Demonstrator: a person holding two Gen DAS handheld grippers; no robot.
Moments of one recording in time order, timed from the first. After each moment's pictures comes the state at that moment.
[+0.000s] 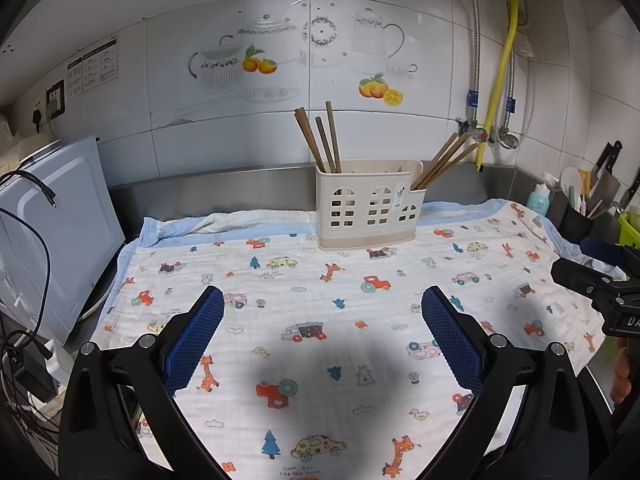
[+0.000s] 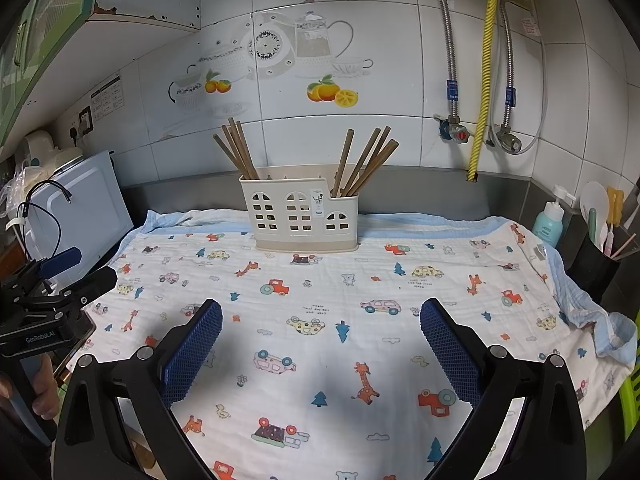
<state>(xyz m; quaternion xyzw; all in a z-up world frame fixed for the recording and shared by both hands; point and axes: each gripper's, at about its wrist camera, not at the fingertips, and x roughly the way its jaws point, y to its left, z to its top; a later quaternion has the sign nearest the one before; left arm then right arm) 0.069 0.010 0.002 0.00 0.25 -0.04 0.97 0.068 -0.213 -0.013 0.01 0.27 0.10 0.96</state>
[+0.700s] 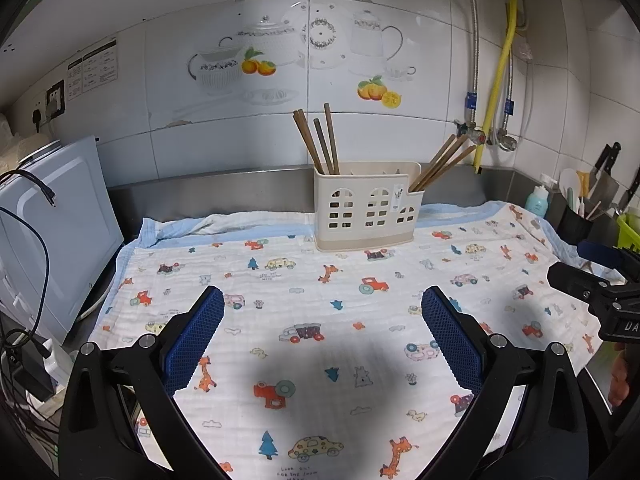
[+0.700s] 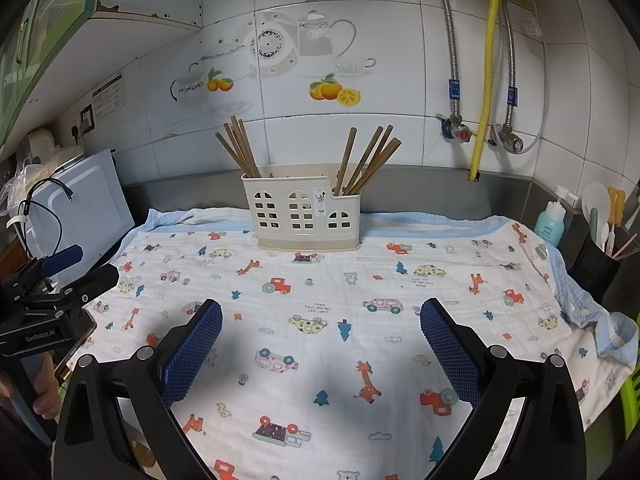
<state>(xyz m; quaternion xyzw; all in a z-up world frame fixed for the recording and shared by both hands) 0.069 0.008 0.003 0.00 0.25 -0.04 0.97 0.067 -0.211 -0.013 0.00 0.27 0.10 0.96</state>
